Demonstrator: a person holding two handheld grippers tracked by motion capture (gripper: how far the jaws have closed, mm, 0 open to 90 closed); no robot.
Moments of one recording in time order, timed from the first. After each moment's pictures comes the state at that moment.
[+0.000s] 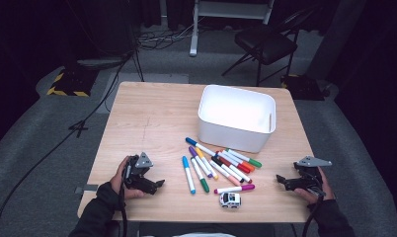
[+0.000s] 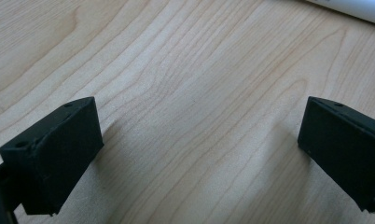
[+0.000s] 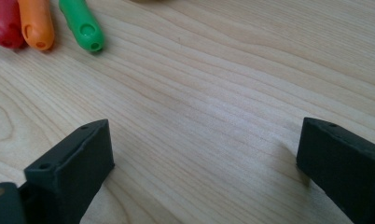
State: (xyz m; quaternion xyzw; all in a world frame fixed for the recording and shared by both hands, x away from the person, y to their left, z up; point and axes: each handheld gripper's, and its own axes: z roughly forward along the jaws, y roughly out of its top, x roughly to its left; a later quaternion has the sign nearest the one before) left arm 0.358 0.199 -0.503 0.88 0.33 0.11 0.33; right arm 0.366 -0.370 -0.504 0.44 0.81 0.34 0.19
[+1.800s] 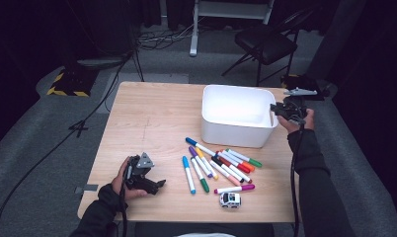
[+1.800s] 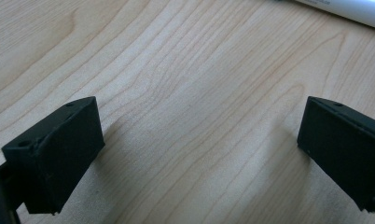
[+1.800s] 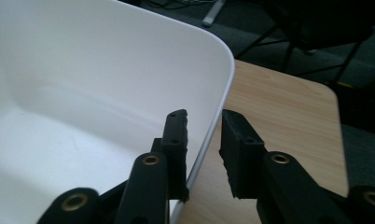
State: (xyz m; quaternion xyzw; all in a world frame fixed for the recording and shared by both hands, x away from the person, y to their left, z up) left arm 0.356 0.194 -0.503 0.87 0.34 0.12 0.33; right arm 0.524 -0.304 -0.378 0.49 0.74 0.35 0.29
